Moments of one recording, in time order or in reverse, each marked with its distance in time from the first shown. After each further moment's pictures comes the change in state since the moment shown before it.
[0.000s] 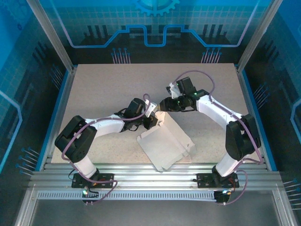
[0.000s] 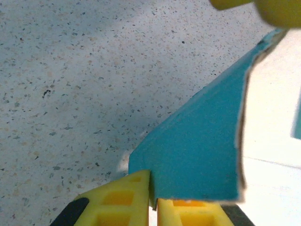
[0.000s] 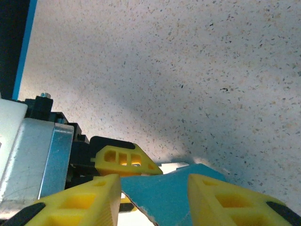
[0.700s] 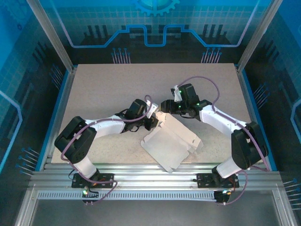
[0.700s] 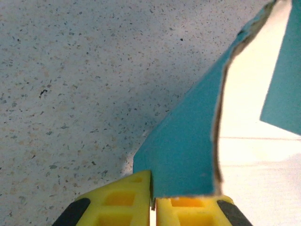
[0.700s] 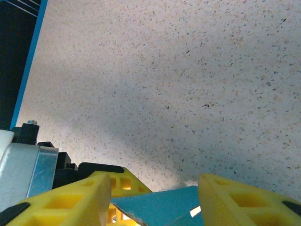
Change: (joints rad) left arm -0.027 -0.012 0.000 -0.014 -0.040 0.006; right arm 0.029 -0.119 -0.192 0.248 0.140 0.154
